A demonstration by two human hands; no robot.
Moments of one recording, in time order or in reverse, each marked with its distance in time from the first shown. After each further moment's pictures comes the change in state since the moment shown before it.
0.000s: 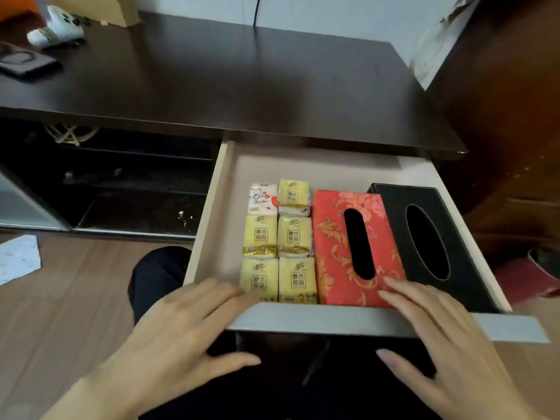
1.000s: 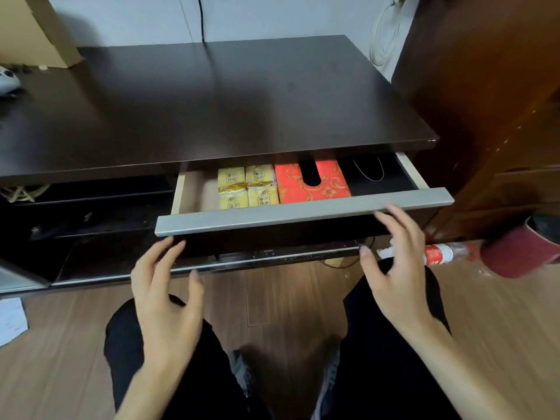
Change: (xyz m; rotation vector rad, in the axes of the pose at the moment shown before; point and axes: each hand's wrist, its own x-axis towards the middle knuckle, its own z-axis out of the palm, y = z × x) left_hand 0.067 -0.060 0.077 -0.208 0.716 -0.569; right_hand 0.090 0.074 0.088 0.351 0.586 0.407
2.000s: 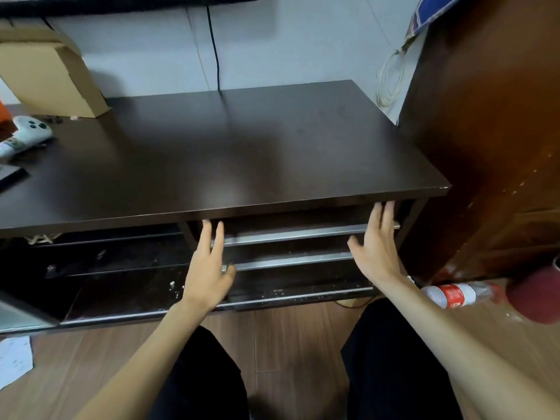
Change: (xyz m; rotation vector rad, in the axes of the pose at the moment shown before) left_hand 0.116 -0.052 0.096 0.285 -0.491 -0.002; right_hand 0.121 0.061 0.090 -0.292 -0.176 0.202
